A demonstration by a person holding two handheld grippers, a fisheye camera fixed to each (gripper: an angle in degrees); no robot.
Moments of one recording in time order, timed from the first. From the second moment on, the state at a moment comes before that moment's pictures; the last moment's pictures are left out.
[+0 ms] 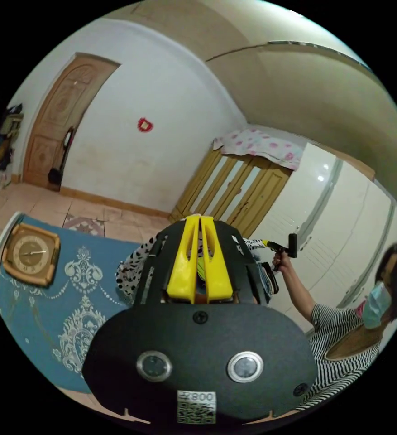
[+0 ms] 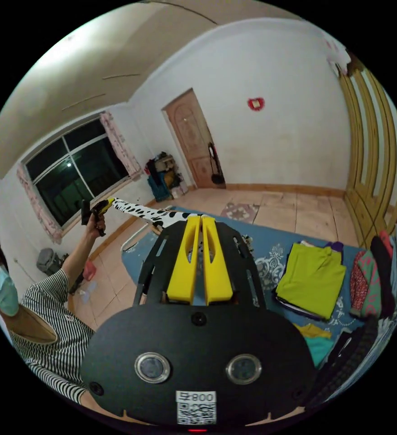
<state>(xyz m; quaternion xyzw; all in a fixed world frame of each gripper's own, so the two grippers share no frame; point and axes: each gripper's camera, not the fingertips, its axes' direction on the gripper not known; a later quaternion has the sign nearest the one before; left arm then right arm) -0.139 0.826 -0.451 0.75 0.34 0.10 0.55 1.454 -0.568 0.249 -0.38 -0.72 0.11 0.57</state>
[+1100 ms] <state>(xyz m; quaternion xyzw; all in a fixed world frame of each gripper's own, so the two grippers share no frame) -0.193 0.634 -0.072 0.43 0.51 0.01 0.74 1.427 -0.199 0.080 -0.72 -0.58 0.10 0.36</state>
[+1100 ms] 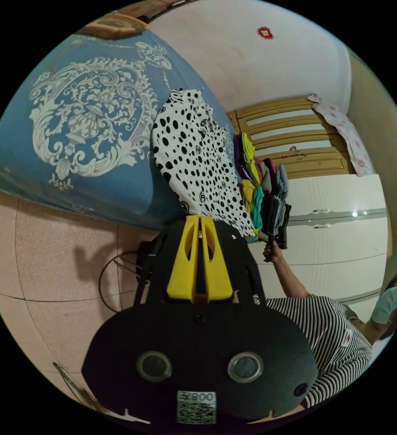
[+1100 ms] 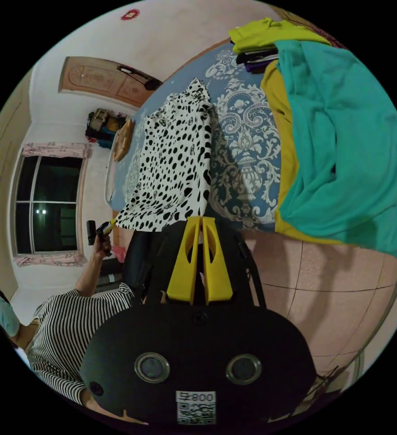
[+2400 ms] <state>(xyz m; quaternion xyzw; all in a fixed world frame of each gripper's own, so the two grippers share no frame) -0.453 0.239 -0.340 0.48 0.47 -0.07 0.74 0.951 -0.219 0.297 -0.63 -0.63 0.05 0.46</state>
